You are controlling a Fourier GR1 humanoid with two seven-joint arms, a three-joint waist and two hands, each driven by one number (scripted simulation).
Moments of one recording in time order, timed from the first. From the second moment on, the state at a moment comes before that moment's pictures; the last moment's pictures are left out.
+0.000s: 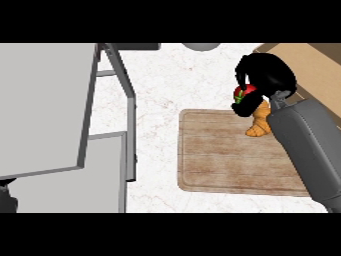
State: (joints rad) left arm -0.05 0.25 0.19 -1.62 0.24 -0.09 0.27; right arm -0.73 -0.31 0.21 -1.20 0.86 0.32 0.34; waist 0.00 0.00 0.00
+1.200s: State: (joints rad) left arm -0.05 0.23 0.18 -1.66 0.22 -0.08 0.29; right arm -0.94 -0.53 -0.11 -1.25 0.93 0.29 0.44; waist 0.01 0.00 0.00
